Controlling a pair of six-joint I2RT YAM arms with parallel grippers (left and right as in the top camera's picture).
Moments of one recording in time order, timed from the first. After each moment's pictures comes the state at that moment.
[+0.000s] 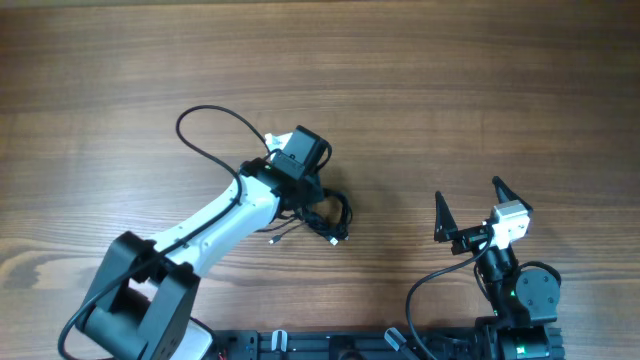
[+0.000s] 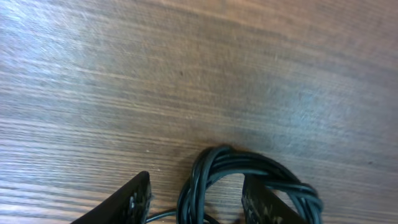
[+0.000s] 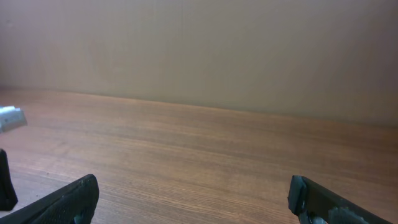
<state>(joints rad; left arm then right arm) -0.60 1.65 0.95 -0.54 -0.08 -0.78 0.07 0.01 0.01 0.01 -0.16 -0.01</state>
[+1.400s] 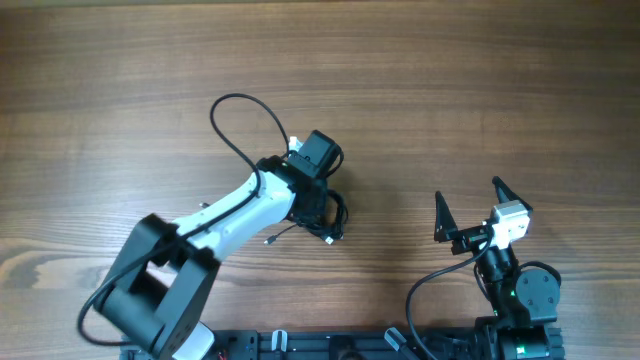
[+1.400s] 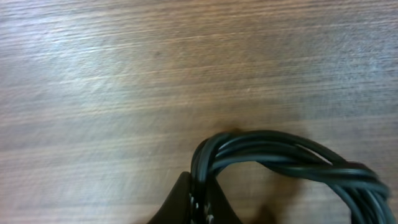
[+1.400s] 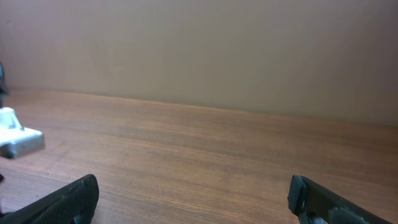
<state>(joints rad) -0.63 1.72 1.00 -0.63 -0.12 -0.52 0.07 0.01 0.01 0.01 -0.16 -0.01</state>
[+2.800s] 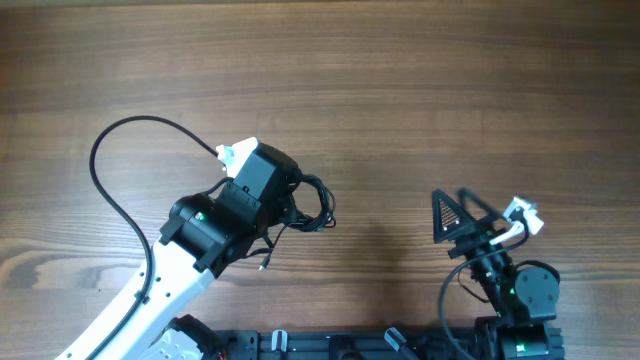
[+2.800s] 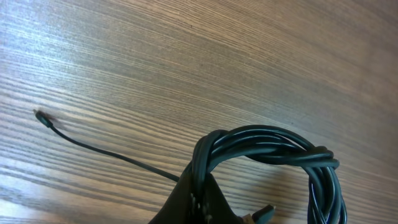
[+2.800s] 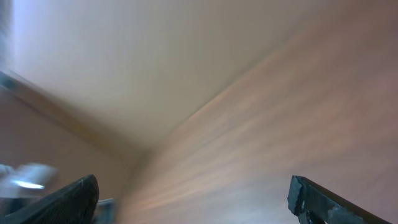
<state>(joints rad) -0.63 1.16 1.03 -0.95 -0.18 -0.91 0.07 0.05 0.01 0.03 -0.38 0.94</state>
